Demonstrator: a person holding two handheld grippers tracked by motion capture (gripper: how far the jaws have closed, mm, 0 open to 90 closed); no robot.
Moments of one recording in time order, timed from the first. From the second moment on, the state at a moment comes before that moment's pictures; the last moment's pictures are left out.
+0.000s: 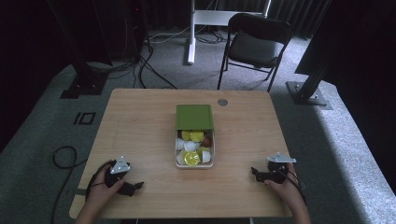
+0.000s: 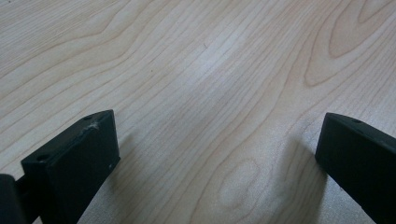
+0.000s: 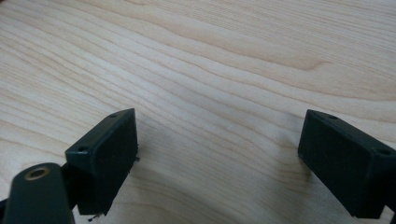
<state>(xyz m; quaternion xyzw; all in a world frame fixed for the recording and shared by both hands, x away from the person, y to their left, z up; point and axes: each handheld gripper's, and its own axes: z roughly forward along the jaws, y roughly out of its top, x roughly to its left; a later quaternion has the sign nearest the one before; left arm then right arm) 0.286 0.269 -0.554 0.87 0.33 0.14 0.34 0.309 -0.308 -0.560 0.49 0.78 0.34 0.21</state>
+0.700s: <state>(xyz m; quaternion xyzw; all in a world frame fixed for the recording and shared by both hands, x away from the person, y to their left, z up) 0.286 0.269 -0.554 0.87 0.33 0.14 0.34 0.309 -0.308 -0.560 0.49 0.78 0.34 0.21</state>
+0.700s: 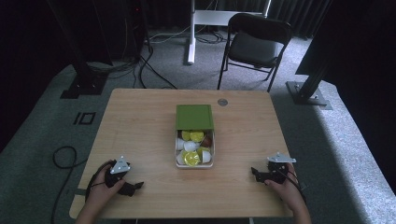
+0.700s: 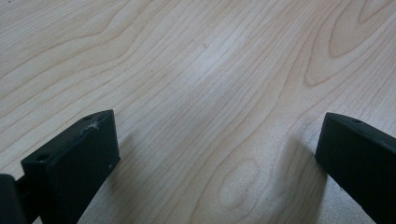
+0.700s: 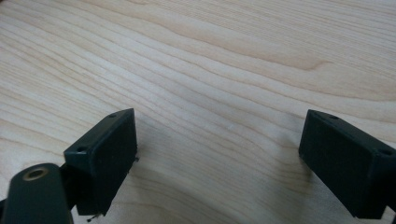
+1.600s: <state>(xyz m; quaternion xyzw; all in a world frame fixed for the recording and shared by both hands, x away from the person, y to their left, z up) 0.286 0.269 -0.554 0.87 0.33 0.14 0.34 0.315 -0.290 -0.542 0.50 0.76 0.36 0.21</state>
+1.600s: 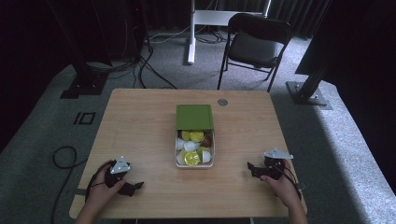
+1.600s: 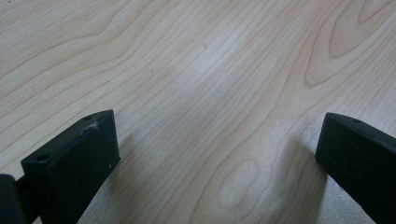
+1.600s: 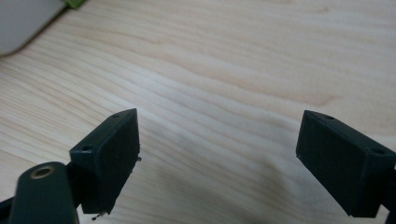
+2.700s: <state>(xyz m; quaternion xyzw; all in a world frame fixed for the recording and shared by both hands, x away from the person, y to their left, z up) 0.286 0.269 -0.554 0.87 0.33 0.14 0.34 0.327 -0.219 -0.456 0.40 0.77 0.44 0.22</state>
